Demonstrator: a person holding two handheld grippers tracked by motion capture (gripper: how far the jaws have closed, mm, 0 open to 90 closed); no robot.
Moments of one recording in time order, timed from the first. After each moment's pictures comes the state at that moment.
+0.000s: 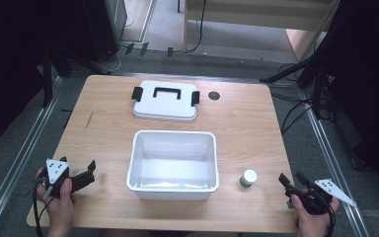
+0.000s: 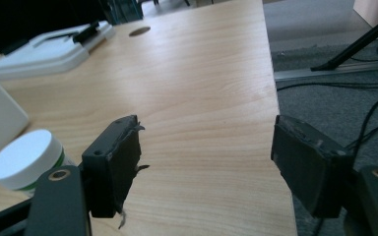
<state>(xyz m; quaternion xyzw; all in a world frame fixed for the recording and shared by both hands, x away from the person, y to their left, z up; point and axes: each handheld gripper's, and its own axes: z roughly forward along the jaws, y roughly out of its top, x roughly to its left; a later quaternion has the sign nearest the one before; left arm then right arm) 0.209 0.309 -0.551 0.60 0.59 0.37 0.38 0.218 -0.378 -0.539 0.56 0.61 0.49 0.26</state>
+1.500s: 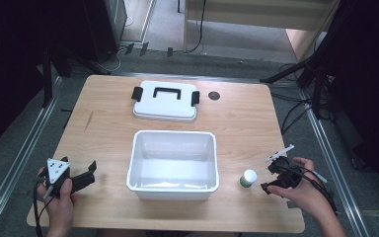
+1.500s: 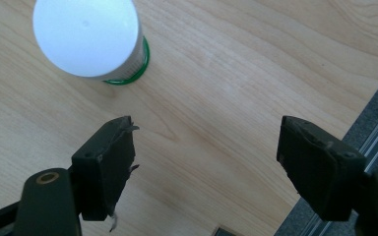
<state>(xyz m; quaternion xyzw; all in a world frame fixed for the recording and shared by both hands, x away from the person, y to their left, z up) 0.209 0.309 -0.551 0.61 0.59 0.36 0.38 0.279 -0.291 -0.474 0.45 0.88 0.08 0.10</state>
